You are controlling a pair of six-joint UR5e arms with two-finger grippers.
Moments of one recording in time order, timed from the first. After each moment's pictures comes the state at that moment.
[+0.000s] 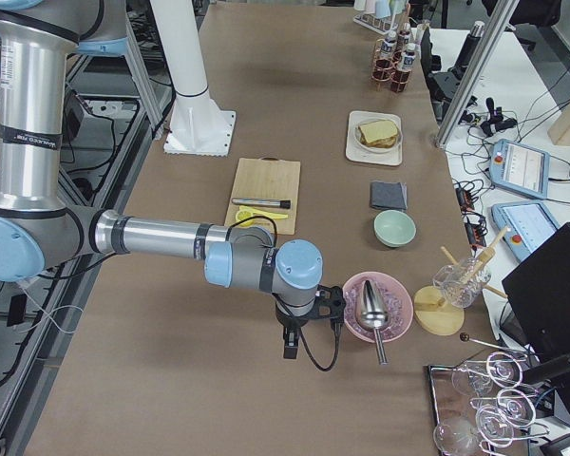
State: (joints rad) left arm -1.61 -1.51 -1.69 -1.42 -2.28 0.32; right arm 1.62 -1.72 1.68 -1.60 2.29 -0.08
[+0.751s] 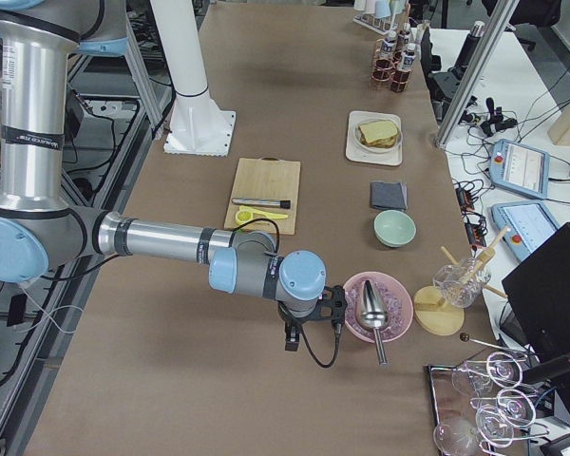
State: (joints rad) left arm -1.61 -1.51 -1.68 -1.42 -2.28 0.32; right arm 1.62 -1.70 1.63 -1.60 2.42 -0.08
